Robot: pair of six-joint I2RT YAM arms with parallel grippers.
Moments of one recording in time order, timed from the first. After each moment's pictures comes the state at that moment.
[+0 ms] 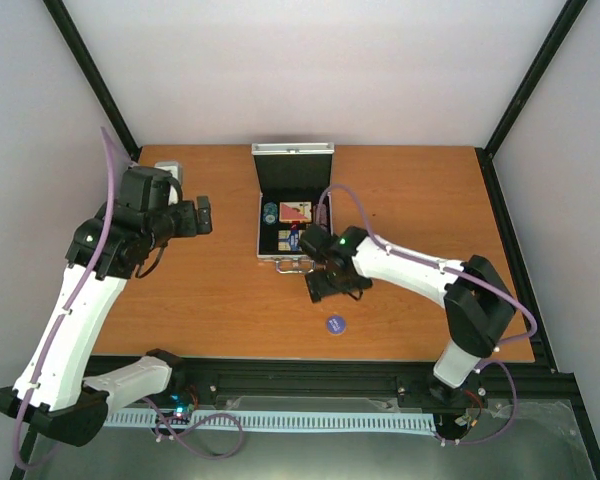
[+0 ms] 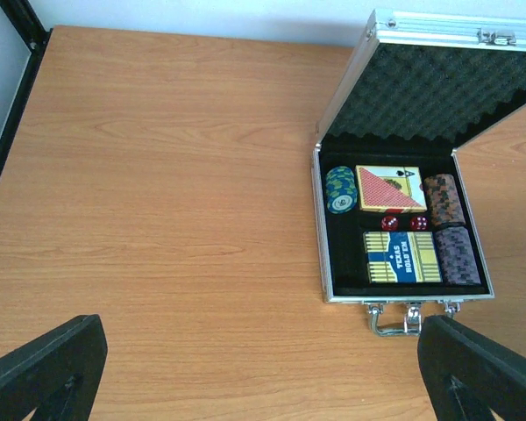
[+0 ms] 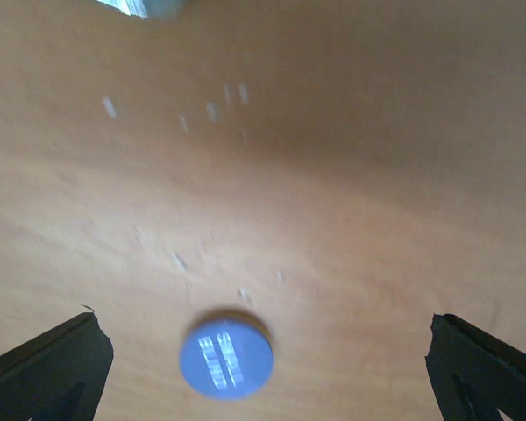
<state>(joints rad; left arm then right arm) -0.37 1.07 1.47 -1.11 -0.24 -0.34 0.87 1.70 1.30 -1.01 0.12 0.57</state>
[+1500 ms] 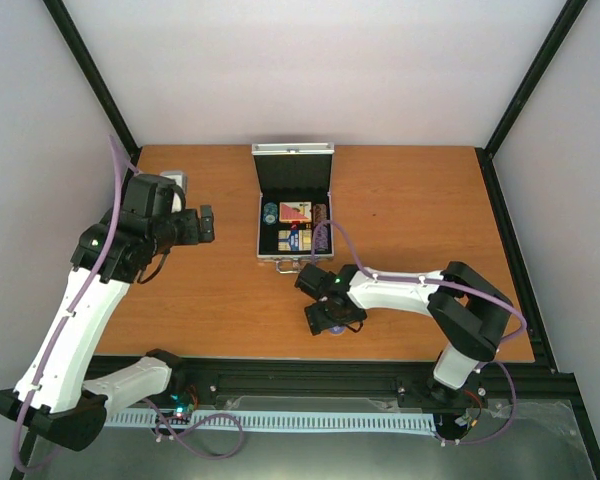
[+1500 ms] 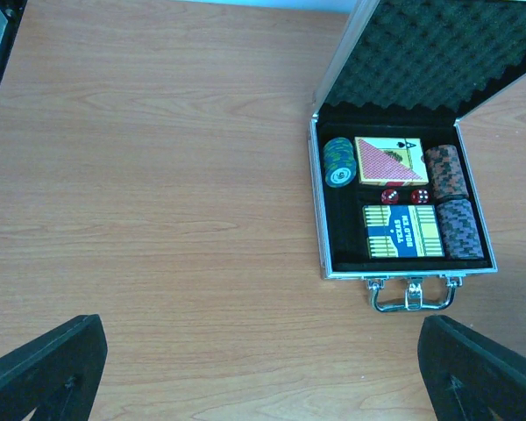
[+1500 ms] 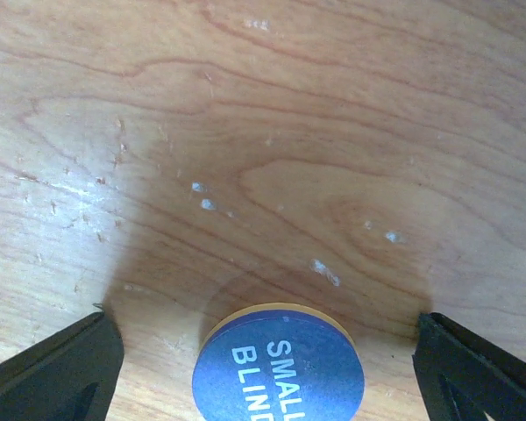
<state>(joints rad) -0.37 1.04 1.39 -1.11 -0.20 -0.35 1.00 1.68 0.95 -0.73 0.05 0.67</state>
